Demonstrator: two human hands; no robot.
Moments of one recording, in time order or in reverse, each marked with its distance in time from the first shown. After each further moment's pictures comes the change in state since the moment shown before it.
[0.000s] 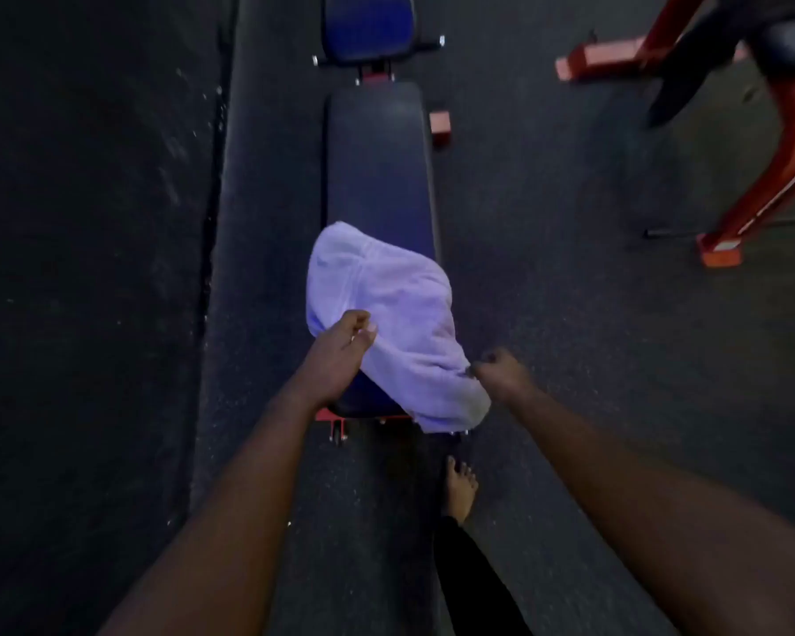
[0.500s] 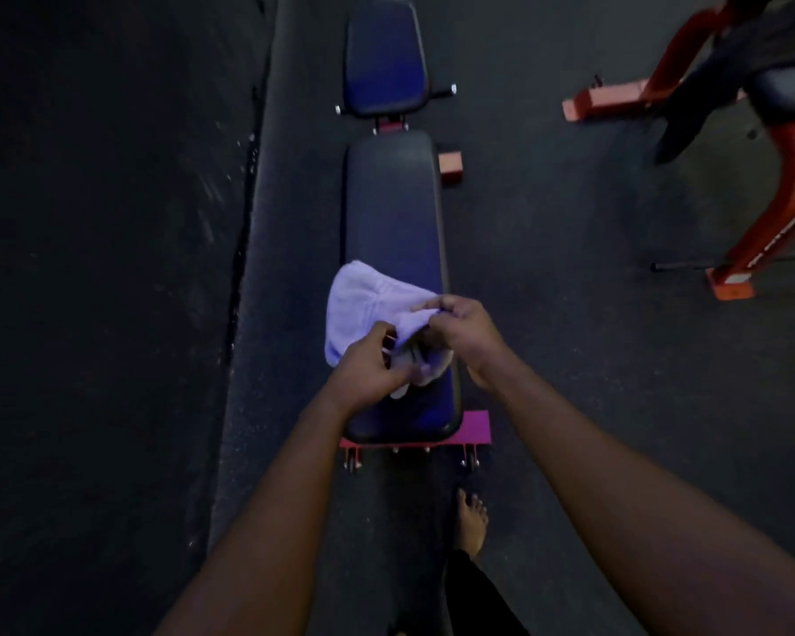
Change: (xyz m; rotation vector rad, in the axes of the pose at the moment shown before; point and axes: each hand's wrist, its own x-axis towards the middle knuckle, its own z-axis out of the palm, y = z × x) left_hand -0.007 0.063 -0.008 0.052 -0.014 0.025; right_hand -0.072 -0.145 -0.041 0.401 -0.181 -0.407
